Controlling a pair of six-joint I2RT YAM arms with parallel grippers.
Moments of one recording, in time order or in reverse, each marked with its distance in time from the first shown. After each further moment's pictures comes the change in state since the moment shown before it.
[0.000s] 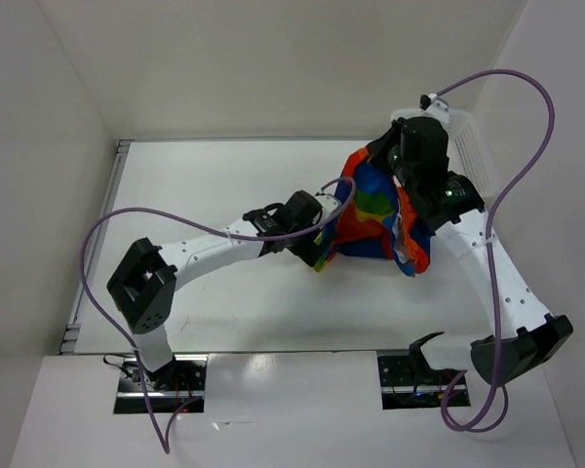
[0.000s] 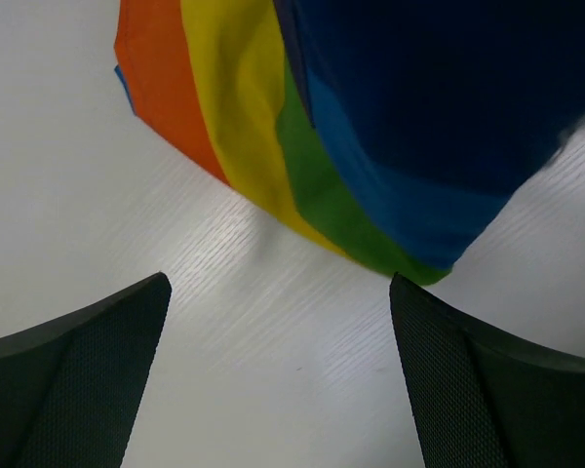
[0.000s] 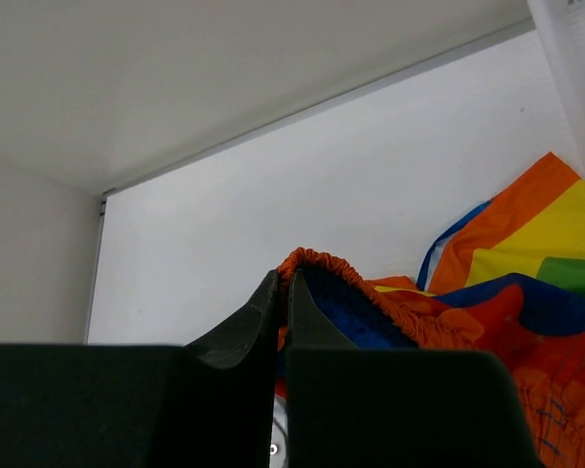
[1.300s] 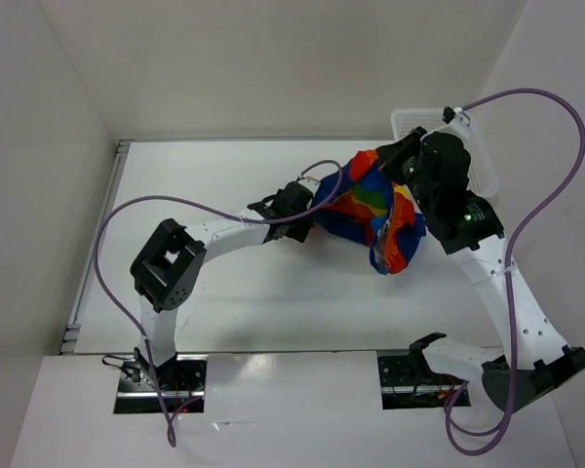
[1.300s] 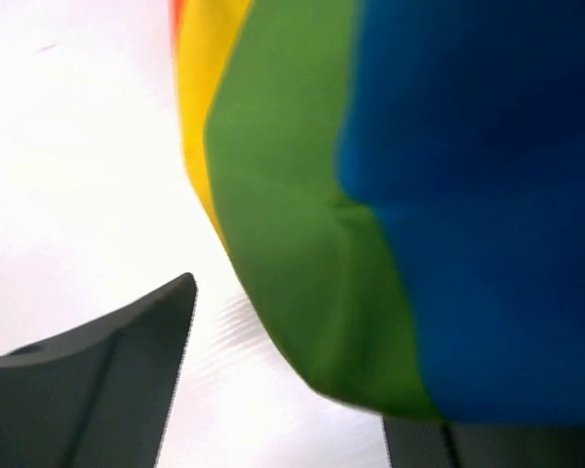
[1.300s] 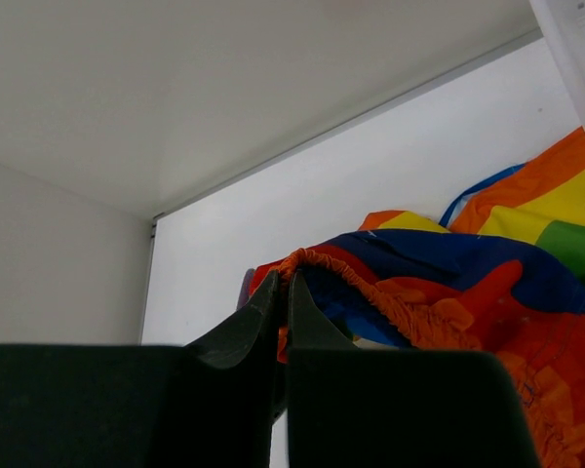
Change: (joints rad) left arm 0.120 0.203 0.024 0.216 -0.180 -0.108; right arm 0.000 -0.150 -0.088 0.027 0.020 0.091
